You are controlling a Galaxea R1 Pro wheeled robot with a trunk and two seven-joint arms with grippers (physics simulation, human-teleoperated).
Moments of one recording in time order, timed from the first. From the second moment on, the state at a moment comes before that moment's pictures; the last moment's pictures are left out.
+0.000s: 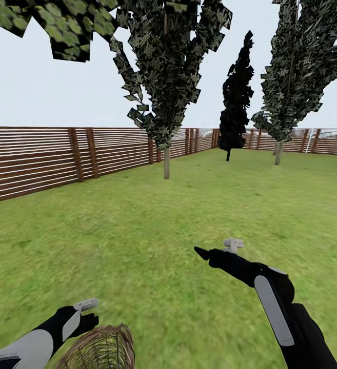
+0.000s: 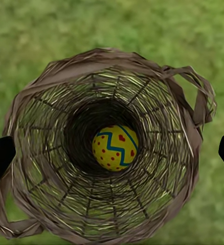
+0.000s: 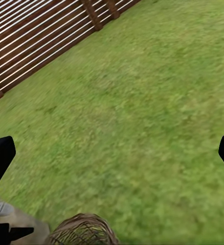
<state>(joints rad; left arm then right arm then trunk) -0.69 0.13 0.08 -0.15 0.19 0.39 0.07 -0.36 -0.05 0.04 -1.59 -0.48 0.78 0.22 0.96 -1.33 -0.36</state>
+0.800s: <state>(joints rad) -0.69 0.13 0.08 -0.15 0.19 0.40 0.07 -0.36 -0.05 0.04 -1.59 -0.48 0.78 0.22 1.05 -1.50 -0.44</state>
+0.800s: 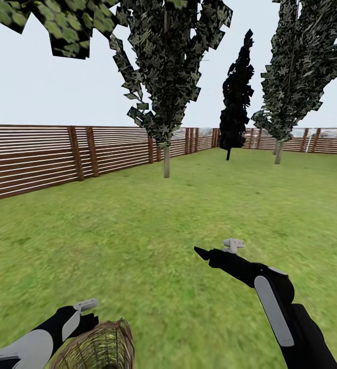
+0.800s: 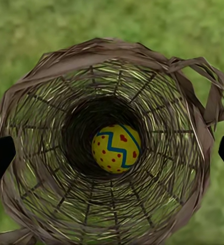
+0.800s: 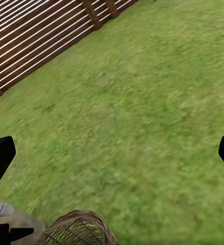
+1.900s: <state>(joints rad) -0.69 0.13 0.08 -0.15 0.19 0.40 0.07 -0.36 -0.05 0.04 -1.59 -0.48 0.78 0.22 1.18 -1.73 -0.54</state>
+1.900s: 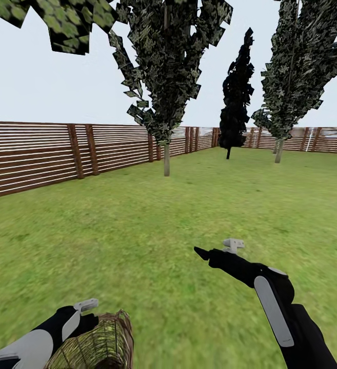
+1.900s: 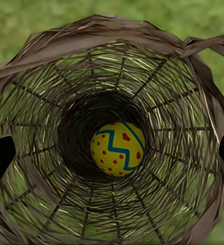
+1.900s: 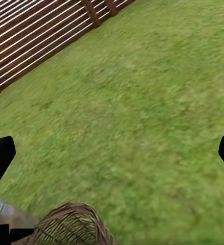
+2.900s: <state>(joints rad) -0.69 0.13 0.08 -0.15 0.19 0.40 0.07 -0.36 -0.05 0.05 -1.59 -0.48 0.78 0.22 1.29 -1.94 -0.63</state>
